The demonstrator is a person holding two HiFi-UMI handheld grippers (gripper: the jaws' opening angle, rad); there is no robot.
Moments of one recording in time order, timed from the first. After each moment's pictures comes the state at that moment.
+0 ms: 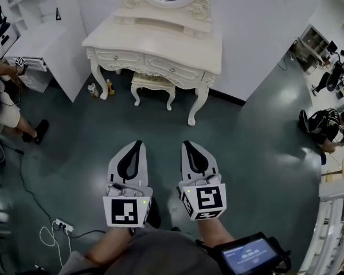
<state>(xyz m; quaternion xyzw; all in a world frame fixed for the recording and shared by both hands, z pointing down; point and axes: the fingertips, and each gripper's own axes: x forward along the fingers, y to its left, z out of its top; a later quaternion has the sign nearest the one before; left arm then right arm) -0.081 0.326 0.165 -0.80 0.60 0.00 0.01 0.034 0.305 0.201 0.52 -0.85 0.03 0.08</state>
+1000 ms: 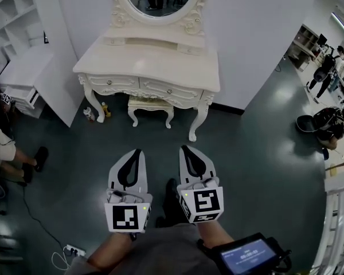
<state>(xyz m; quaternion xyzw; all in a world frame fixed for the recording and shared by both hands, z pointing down) -0.112 0.223 0.161 -0.82 0.57 0.00 0.03 0.001 0.204 0.191 0.55 -0.83 0.01 0.07</state>
